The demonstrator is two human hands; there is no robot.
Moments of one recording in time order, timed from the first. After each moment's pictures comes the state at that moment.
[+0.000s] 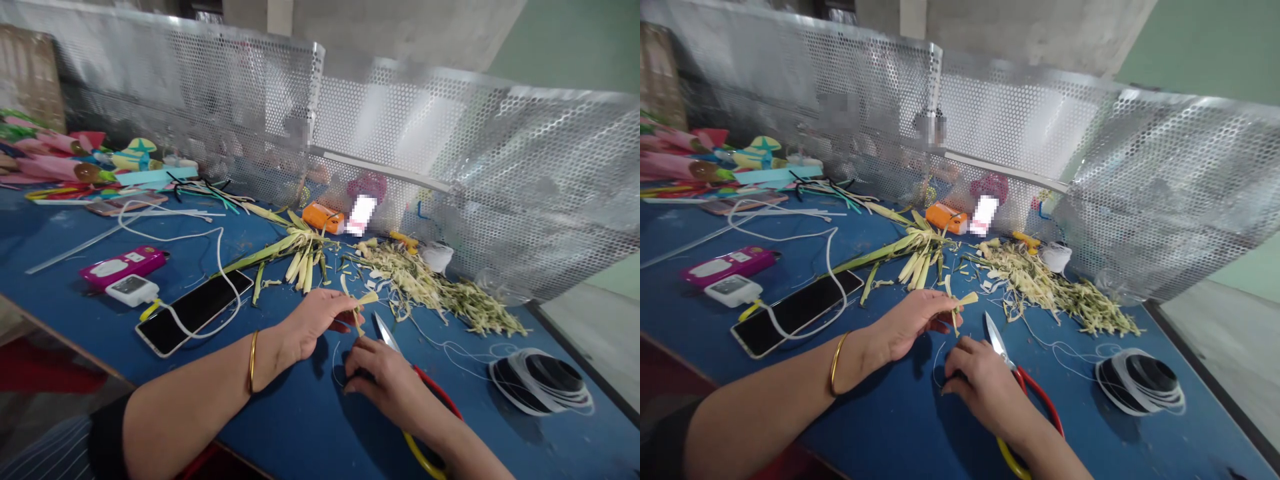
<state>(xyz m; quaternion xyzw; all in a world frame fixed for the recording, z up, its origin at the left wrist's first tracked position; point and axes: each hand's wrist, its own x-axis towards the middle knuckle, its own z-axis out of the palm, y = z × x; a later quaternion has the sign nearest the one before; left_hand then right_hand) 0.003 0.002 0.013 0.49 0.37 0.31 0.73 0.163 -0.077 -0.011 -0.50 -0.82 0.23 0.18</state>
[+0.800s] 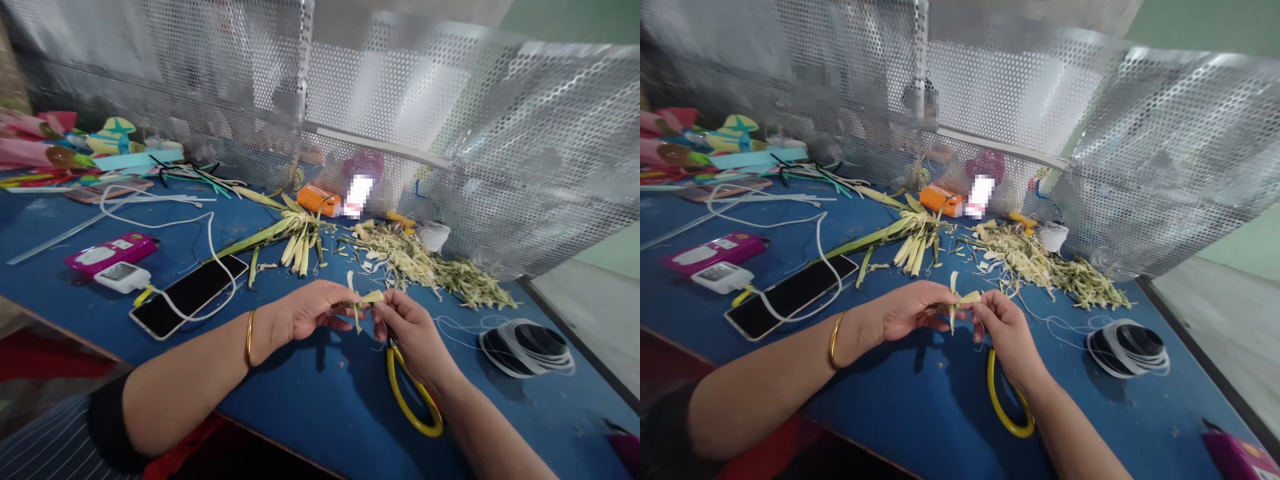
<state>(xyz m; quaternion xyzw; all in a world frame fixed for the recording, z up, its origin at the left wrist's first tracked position) 0.003 0.001 0.014 0.47 0.34 0.20 0.79 0.174 -0.071 -0.008 -0.54 -0.52 0.44 0.50</state>
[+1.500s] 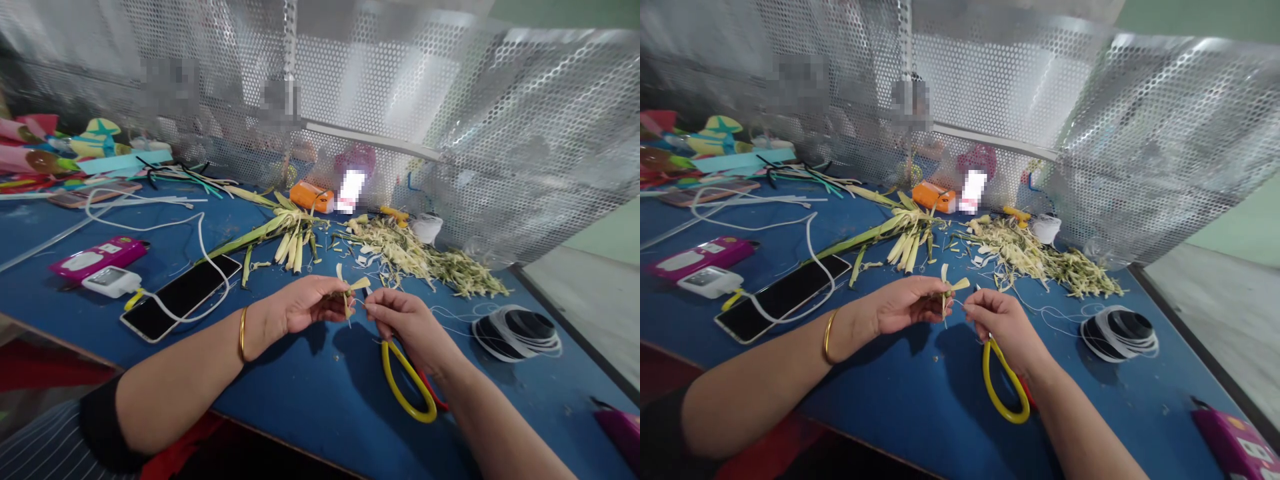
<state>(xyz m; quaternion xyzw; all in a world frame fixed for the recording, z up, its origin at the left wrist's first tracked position) 0.005 0.007 0.009 0.41 0.35 0.19 0.82 0.180 -0.073 0.008 -0.55 -0.47 0.53 0.45</state>
